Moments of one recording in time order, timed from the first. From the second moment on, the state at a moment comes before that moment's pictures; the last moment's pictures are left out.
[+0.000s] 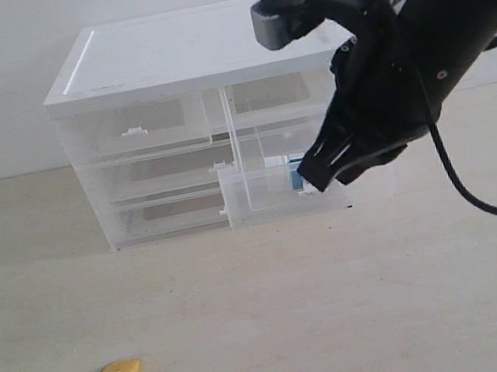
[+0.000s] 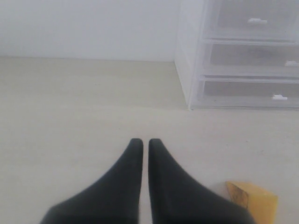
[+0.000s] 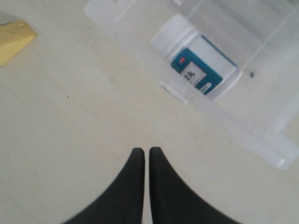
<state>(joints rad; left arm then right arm) -0.02 0.00 0.00 -0.02 0.31 -0.01 0.60 1.45 -1.24 0.09 0.94 -0.23</state>
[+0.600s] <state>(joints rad) -0.02 0.00 0.00 -0.02 0.31 -0.01 0.60 1.52 -1.12 0.11 0.70 -0.18</state>
